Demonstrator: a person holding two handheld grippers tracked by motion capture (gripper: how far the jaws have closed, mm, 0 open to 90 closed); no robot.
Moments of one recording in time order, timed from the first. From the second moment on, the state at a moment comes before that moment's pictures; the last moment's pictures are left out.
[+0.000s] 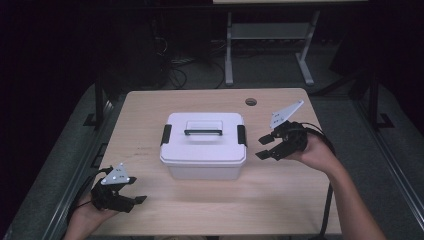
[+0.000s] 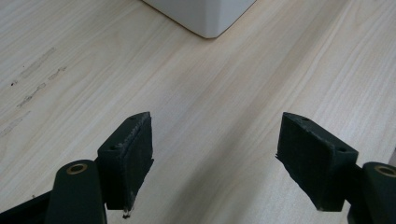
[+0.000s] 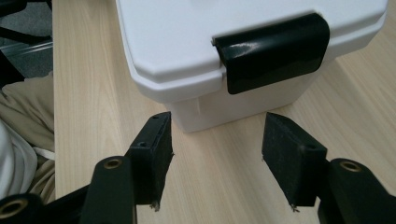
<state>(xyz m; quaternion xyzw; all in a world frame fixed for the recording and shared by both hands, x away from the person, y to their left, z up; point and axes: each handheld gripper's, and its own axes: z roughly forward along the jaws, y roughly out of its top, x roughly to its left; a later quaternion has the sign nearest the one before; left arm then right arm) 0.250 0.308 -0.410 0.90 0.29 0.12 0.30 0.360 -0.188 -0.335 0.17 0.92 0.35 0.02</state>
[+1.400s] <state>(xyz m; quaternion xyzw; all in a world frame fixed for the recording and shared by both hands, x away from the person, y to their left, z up) 0.251 0.307 -0.413 0.90 0.29 0.12 0.30 0.350 -0.210 -0.370 0.19 0.92 0.35 0.00</state>
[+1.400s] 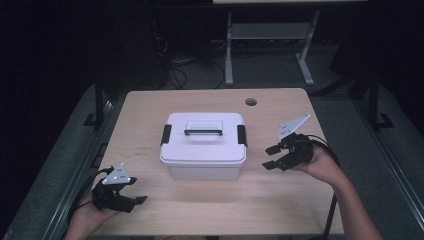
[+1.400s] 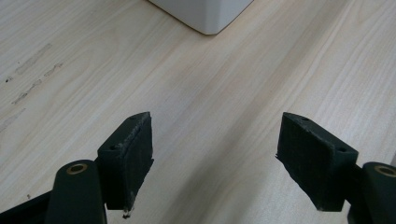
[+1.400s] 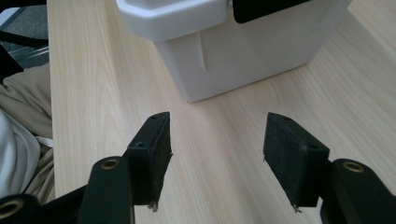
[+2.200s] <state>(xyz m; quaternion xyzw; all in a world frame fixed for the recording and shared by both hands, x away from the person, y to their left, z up) 0.251 0.307 -0.414 0.90 0.29 0.11 0.30 0.340 -0.222 -0.384 0.21 0.91 0.35 0.00</state>
